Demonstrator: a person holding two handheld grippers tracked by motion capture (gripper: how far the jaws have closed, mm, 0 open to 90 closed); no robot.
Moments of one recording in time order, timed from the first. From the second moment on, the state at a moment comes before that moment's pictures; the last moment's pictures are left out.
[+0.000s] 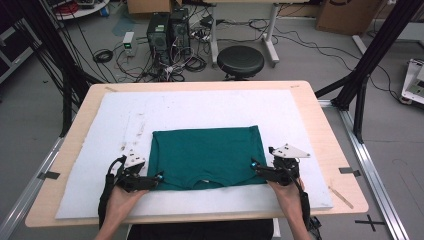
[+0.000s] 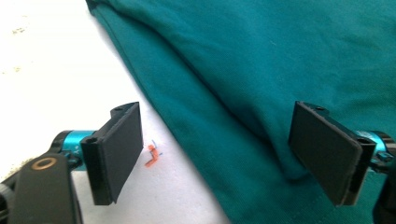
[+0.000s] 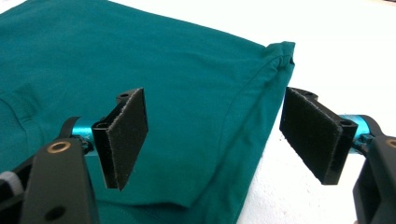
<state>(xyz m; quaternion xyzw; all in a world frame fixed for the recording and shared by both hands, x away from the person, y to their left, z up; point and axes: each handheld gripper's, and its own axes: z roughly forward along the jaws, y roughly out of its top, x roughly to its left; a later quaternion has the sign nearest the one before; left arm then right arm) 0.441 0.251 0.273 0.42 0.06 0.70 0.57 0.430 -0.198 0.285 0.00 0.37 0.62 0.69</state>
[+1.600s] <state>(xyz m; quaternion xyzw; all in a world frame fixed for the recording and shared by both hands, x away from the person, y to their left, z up) 0.441 0.248 0.266 0.46 0.01 0.67 0.58 0.402 -0.165 0.309 -0.04 0.41 0.61 0.68</state>
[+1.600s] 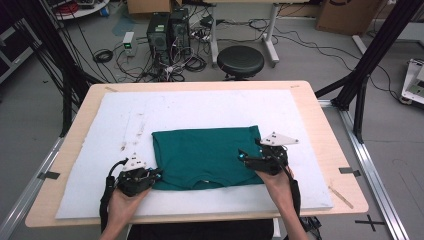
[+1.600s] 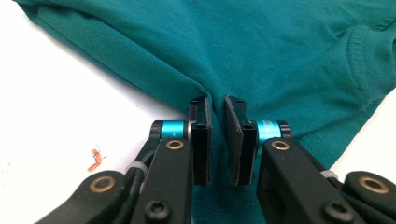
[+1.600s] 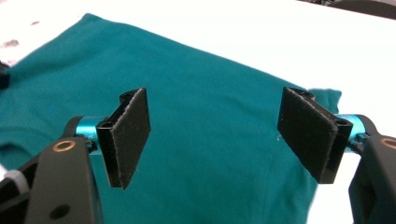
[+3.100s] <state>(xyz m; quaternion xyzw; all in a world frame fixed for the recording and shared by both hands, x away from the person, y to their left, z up) 0.441 0.246 0.264 0.46 0.01 0.68 0.57 0.410 0.061 0.450 -0.10 0.58 0.48 0.65</state>
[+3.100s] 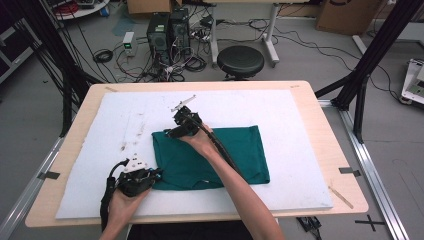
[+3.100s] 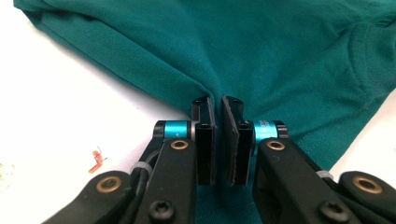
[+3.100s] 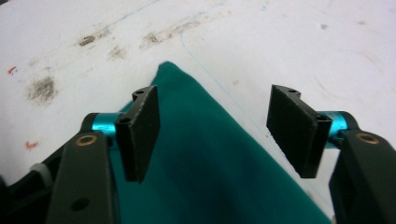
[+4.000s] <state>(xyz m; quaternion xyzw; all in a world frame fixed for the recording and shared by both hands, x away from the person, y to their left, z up) 0.441 0.246 0.264 0.46 0.00 0.68 0.57 0.435 0.119 0.464 -0.09 0.63 0.43 0.64</state>
